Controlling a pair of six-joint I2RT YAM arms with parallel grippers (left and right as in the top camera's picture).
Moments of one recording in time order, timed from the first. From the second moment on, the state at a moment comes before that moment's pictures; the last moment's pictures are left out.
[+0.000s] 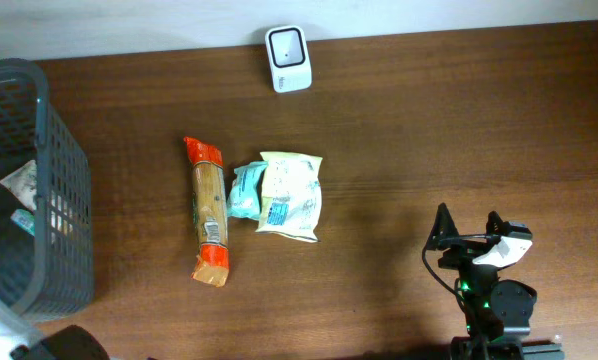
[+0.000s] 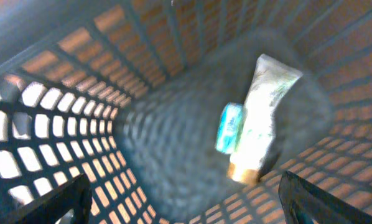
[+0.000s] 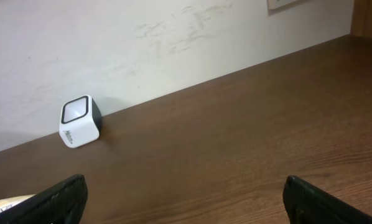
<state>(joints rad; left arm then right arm) 0.66 1.67 2.00 -1.41 -0.29 -0.40 -0.10 0.02 0.01 -0.08 0.00 0.31</state>
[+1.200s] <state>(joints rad) 0.74 1.93 1.63 -1.01 0.02 -0.23 -0.10 0.02 0.01 -0.08 0.00 0.31</state>
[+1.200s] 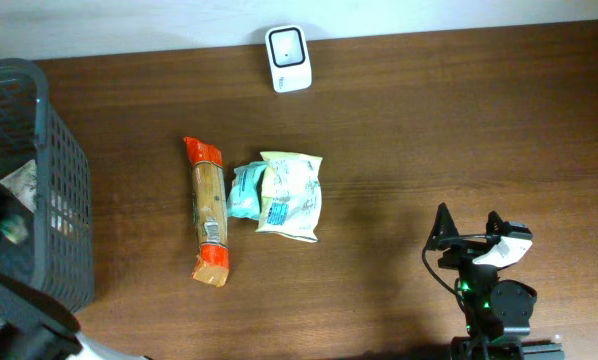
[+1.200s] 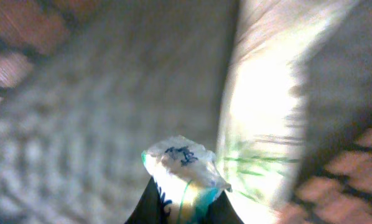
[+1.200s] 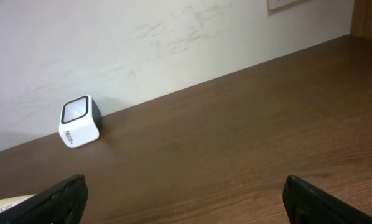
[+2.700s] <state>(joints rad) 0.45 1.93 2.16 -1.29 -0.18 -0.42 -0.10 0.02 0.01 -0.08 0.00 0.31</state>
